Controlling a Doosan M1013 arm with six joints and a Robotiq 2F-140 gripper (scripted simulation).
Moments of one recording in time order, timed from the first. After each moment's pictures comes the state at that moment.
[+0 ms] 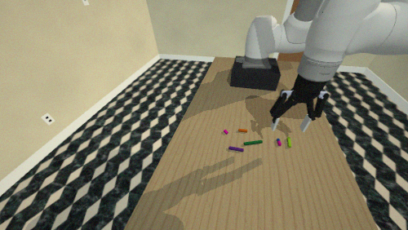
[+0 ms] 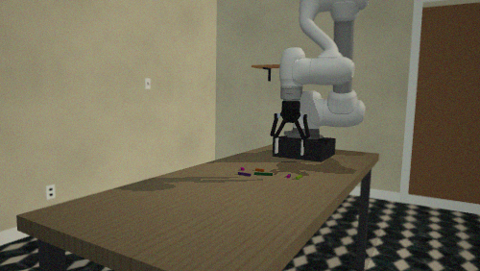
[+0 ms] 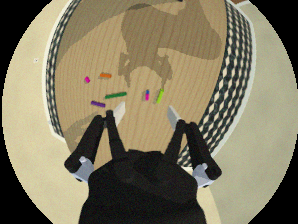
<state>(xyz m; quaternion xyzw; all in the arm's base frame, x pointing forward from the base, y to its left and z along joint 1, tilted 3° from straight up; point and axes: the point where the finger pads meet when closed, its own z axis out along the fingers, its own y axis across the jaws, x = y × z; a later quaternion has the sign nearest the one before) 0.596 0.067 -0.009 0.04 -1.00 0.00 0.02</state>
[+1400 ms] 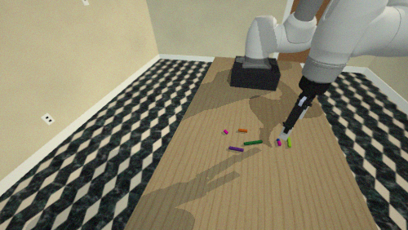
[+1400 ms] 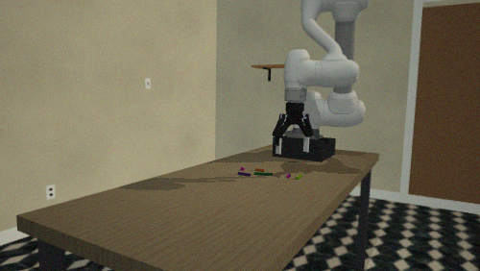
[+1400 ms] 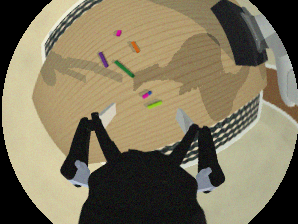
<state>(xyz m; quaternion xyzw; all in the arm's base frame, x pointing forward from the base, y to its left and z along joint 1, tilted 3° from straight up) 0.591 0.080 -0.016 0.45 -0.89 -0.01 0.02</state>
